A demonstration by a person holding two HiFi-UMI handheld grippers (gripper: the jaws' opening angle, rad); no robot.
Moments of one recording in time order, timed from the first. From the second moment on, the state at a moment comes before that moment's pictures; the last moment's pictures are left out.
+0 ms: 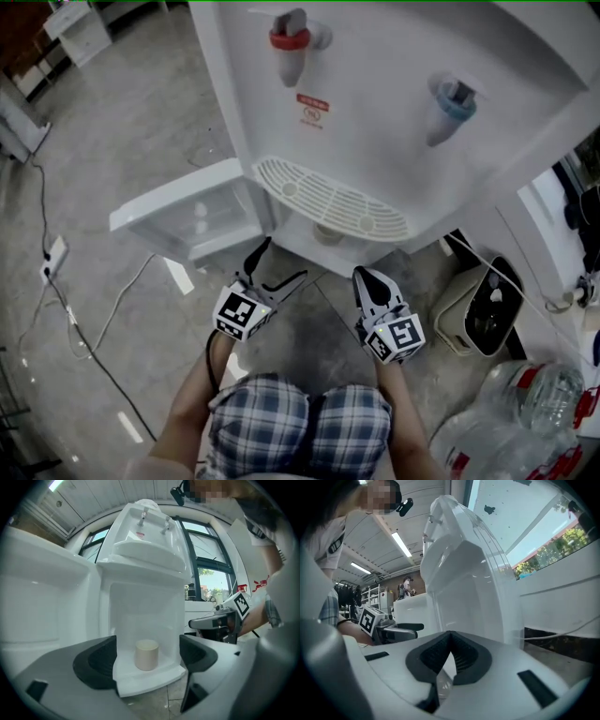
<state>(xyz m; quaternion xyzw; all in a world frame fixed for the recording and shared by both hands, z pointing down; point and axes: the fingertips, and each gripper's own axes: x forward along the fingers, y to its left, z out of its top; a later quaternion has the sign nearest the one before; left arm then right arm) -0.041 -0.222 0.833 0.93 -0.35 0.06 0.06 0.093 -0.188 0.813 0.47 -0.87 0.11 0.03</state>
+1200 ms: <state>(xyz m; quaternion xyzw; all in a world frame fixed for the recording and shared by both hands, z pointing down) 0.057 -0.307 0.923 0.94 -0.32 0.13 0.08 0.101 -0.193 0.830 0.47 -0.87 0.12 0.03</state>
